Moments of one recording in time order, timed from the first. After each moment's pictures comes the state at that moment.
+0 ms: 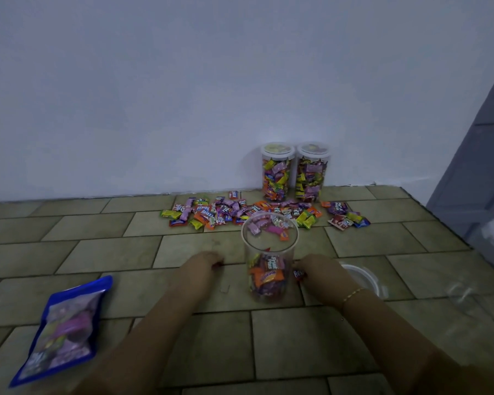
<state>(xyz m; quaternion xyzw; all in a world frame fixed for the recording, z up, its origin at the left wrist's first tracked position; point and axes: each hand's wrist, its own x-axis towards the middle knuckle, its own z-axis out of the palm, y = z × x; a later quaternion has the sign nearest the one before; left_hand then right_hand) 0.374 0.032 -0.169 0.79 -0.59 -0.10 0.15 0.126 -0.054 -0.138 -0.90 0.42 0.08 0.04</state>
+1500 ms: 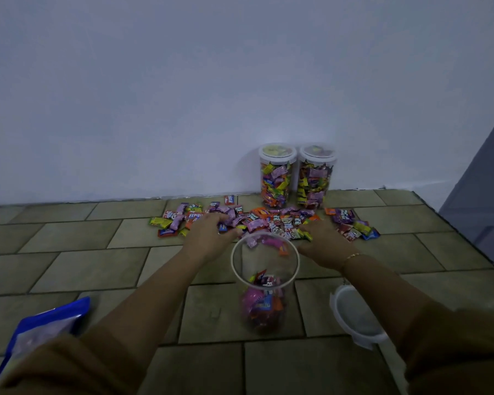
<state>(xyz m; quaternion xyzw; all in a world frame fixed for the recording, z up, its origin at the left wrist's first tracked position) 0.377 -0.056 -0.118 0.78 -0.54 -0.13 0.28 0.141 -0.146 -0.117 -0.84 0.50 -0.04 0.21</state>
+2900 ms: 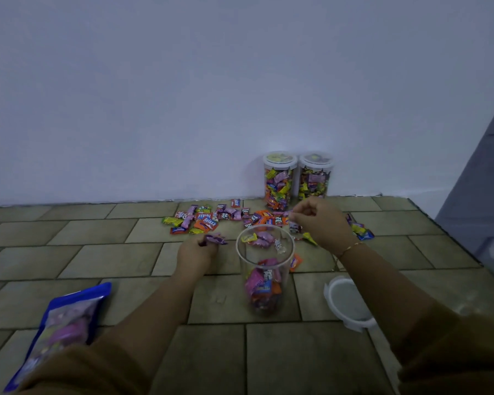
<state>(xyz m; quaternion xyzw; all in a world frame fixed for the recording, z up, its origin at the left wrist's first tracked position) 0.369 -0.002 -0.141 0.77 -0.37 -0.19 0.49 0.141 -0.100 -0.062 -0.77 0.42 -0.34 0.35</state>
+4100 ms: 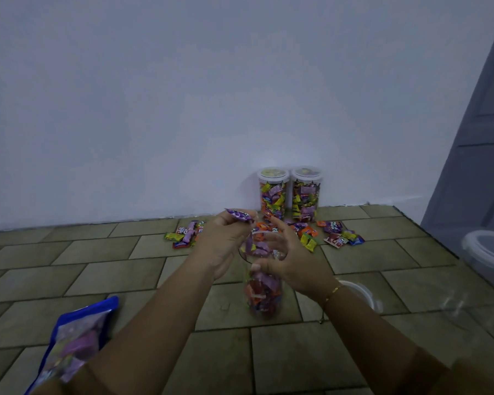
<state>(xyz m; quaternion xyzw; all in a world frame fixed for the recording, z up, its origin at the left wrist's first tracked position) 0.292 0.033 -0.027 0.46 -0.36 -0.44 0.68 0.153 -0.015 -0.070 -0.73 0.30 -0.31 0.53</state>
